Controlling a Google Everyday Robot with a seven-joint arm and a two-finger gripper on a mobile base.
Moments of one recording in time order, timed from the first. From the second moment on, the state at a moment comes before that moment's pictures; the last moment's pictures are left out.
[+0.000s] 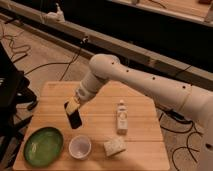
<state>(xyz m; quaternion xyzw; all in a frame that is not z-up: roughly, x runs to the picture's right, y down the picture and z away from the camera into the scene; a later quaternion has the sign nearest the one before) -0.131 0.092 0.648 -0.48 -0.14 0.37 0.78</state>
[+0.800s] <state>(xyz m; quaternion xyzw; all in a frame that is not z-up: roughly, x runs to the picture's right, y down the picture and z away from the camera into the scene) -0.126 0.150 0.643 -0.51 -0.17 0.35 0.77</state>
